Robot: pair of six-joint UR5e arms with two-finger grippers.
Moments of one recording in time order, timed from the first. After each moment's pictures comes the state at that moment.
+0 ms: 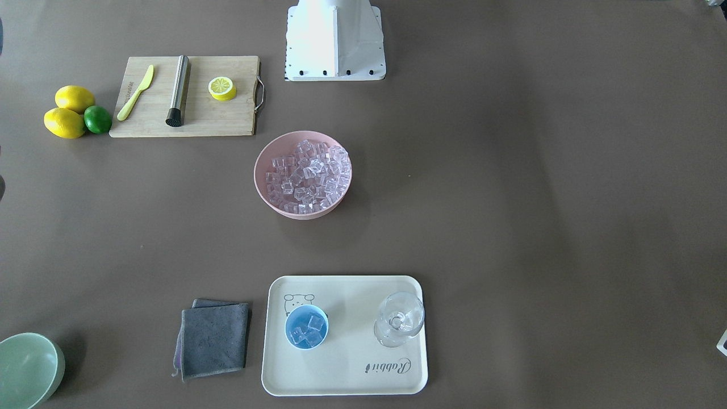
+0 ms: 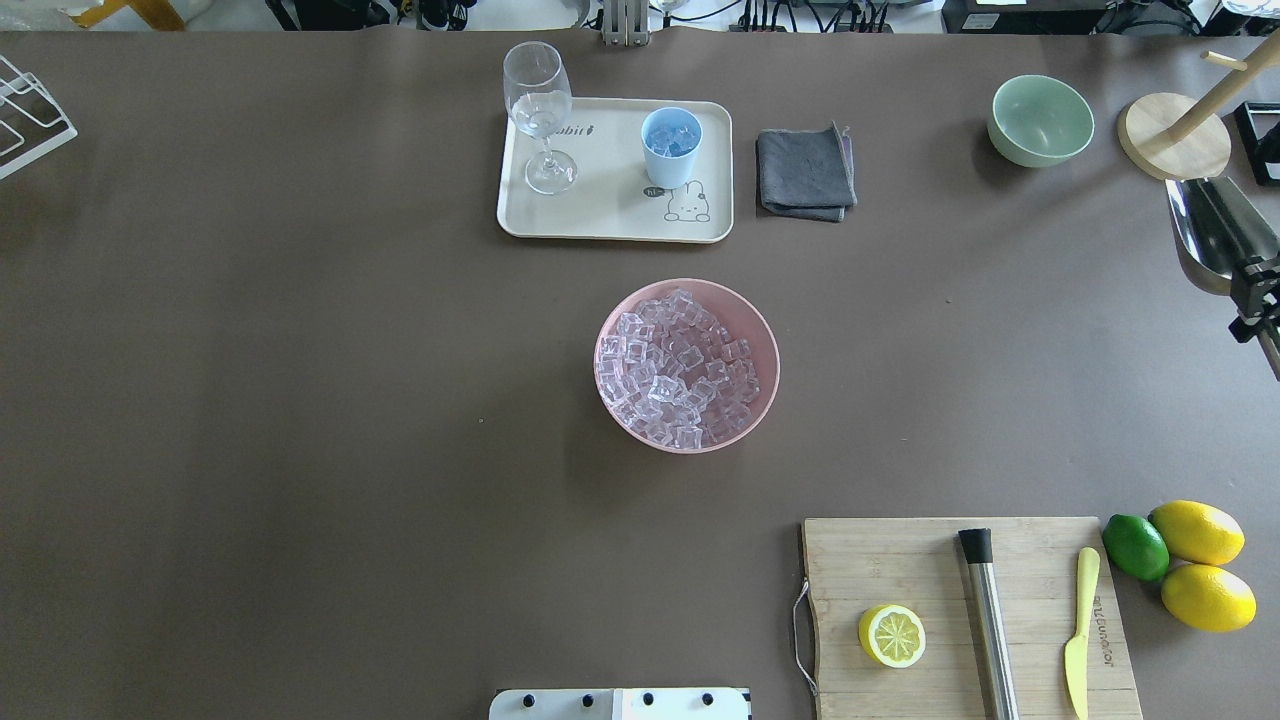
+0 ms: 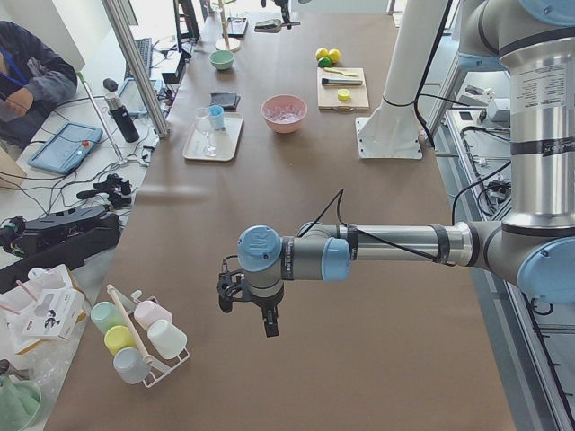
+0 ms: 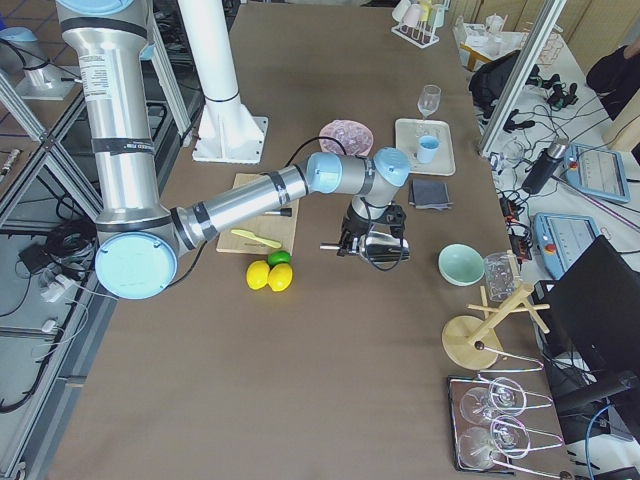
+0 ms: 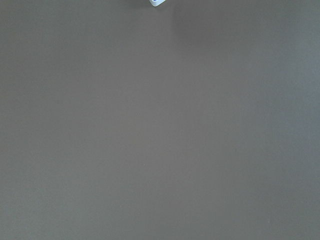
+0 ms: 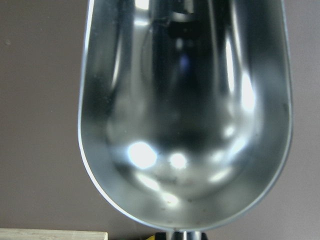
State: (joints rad) left arm -1.58 -1.45 -1.68 -1.58 -2.34 -0.16; right arm 1.24 -1.47 1.89 -2.05 2.34 0.16
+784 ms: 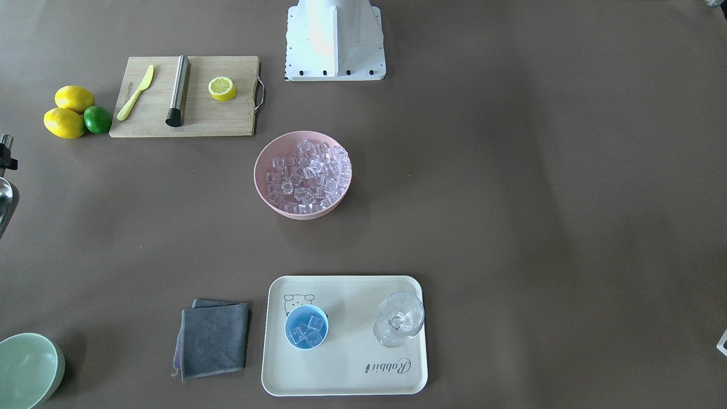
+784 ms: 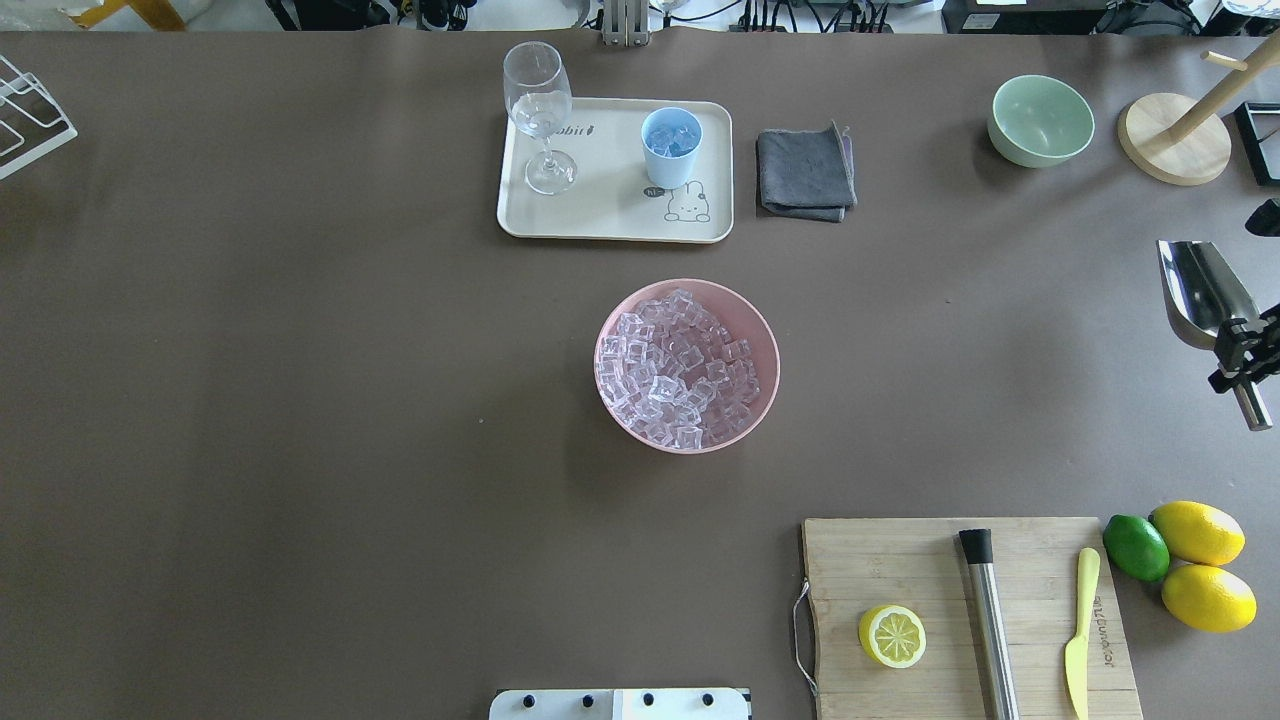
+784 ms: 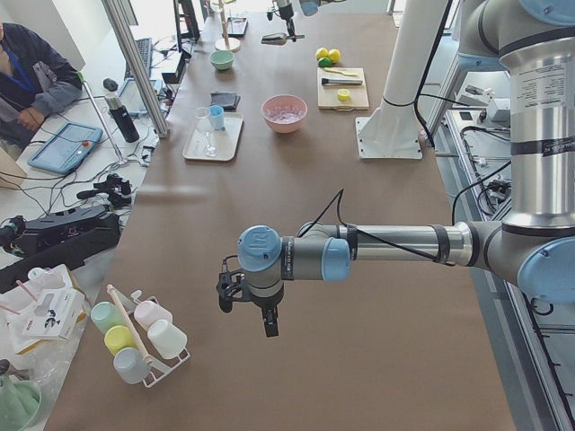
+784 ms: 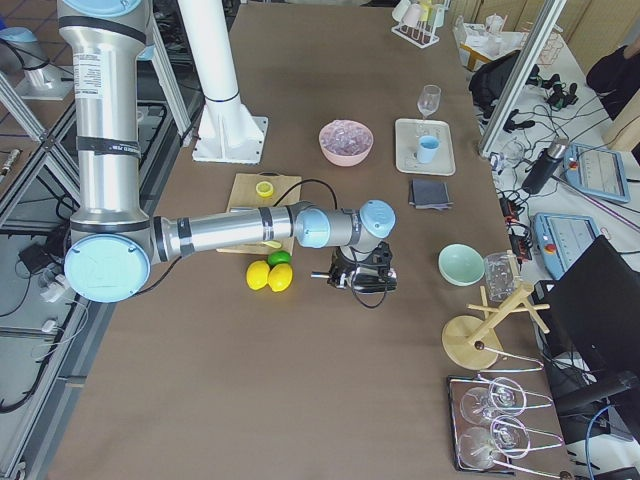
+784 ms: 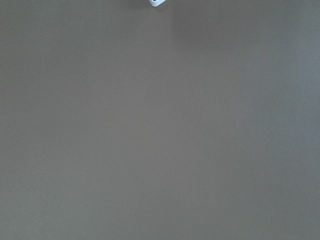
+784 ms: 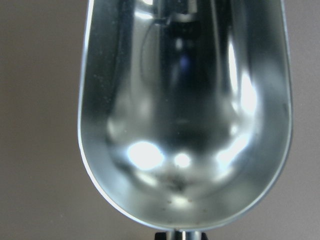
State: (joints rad) left arm -1.58 -1.45 -1.68 -1.58 -2.34 -0.16; right arm 1.20 -1.59 1.71 -1.69 2.43 0.24
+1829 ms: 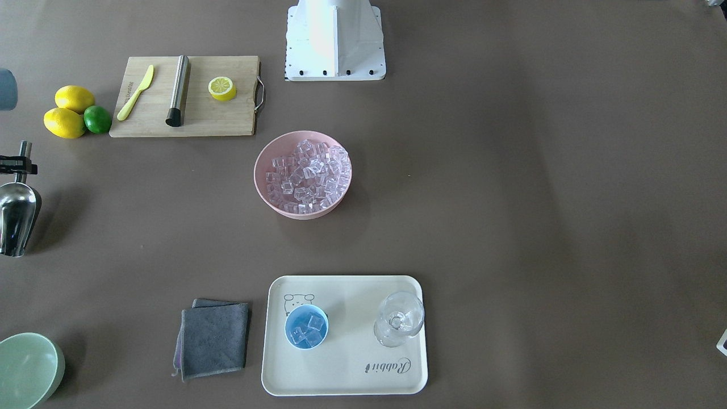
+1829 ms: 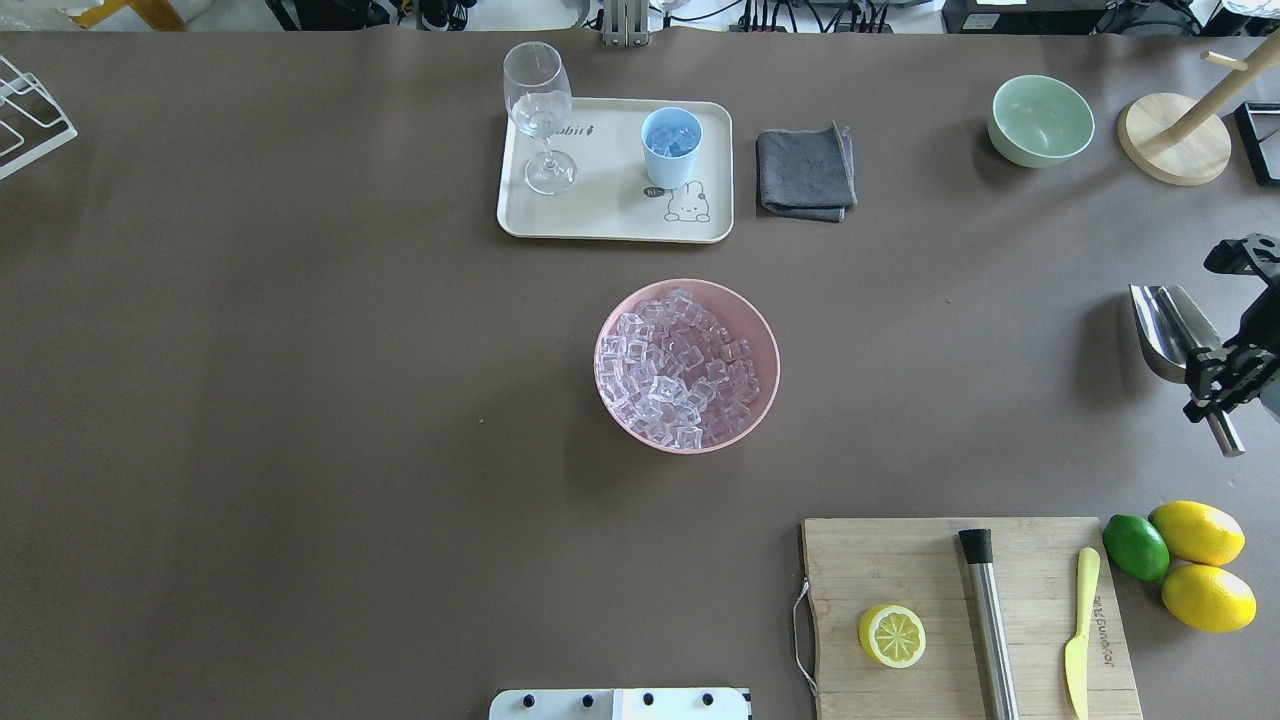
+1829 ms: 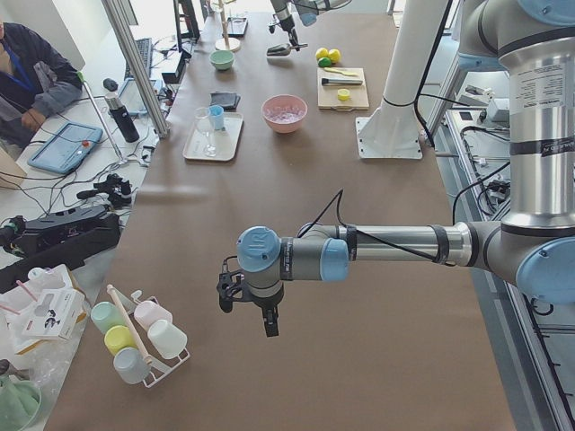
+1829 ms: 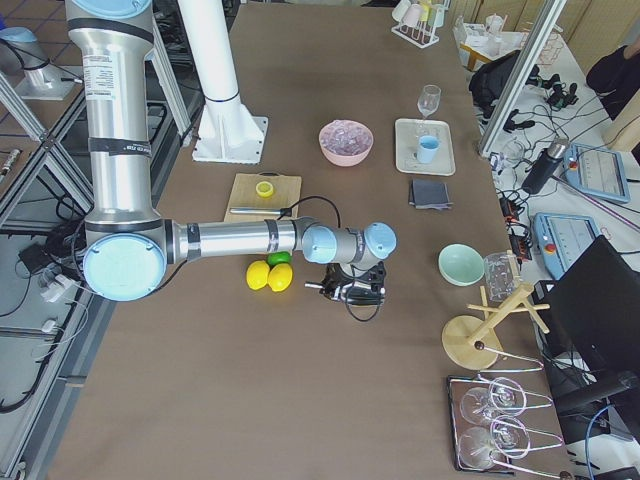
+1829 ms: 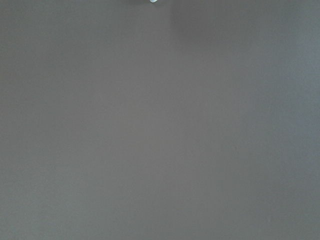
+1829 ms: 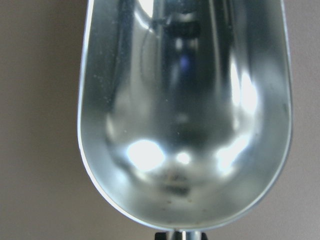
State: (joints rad) left arm -1.57 -1.45 -1.67 -1.58 -2.34 -0.16; right arm 1.13 -1.56 1.57 -1.67 2.47 0.24
